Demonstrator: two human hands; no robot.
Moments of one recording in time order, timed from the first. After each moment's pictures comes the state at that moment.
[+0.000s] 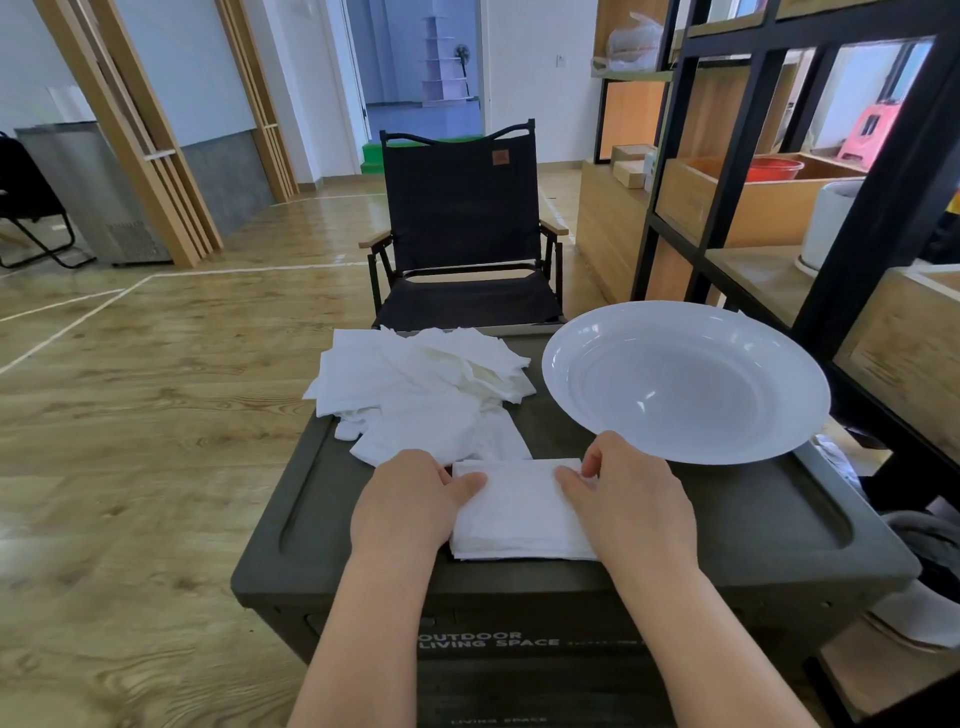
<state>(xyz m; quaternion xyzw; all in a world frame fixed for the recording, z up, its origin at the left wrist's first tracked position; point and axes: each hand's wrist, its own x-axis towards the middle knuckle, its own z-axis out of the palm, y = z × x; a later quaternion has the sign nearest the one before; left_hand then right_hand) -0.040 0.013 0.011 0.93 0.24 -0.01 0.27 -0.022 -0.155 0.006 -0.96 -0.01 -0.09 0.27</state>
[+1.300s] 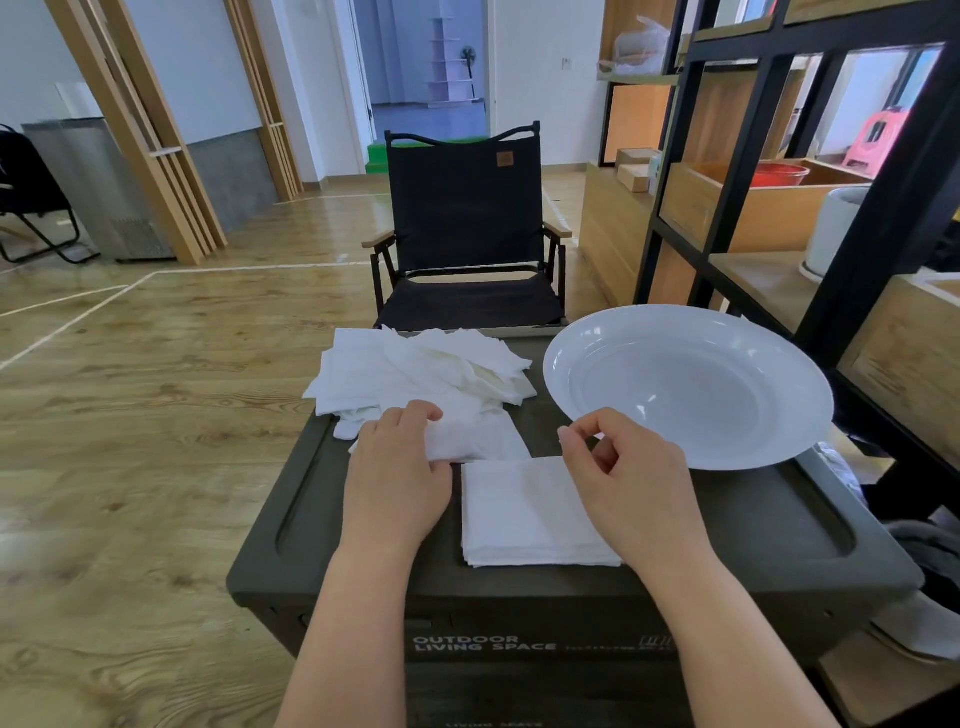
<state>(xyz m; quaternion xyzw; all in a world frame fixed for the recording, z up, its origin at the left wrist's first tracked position) -0.031 0.031 -0.004 0.95 0.13 0.20 0.22 -0.020 -0.160 0.020 -0.89 -0.10 -0.13 0.41</state>
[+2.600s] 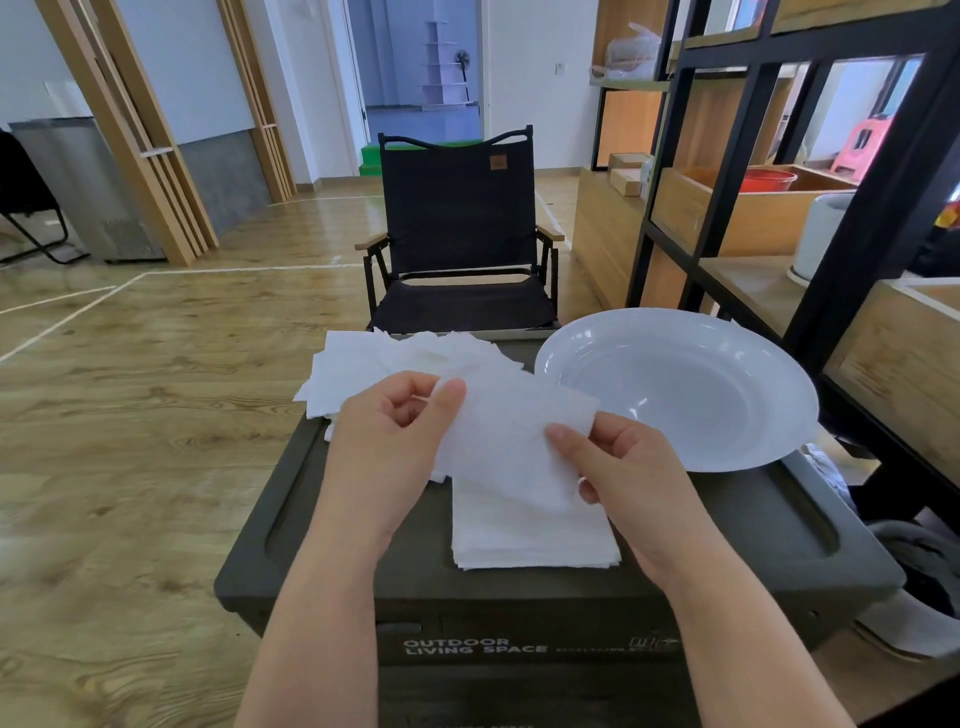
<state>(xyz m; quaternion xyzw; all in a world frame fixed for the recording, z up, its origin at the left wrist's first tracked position) -0.057 0.009 0.058 0.76 0.13 0.18 0.62 -0.024 -0.167 0.036 -0.74 -0.07 0.07 0.66</state>
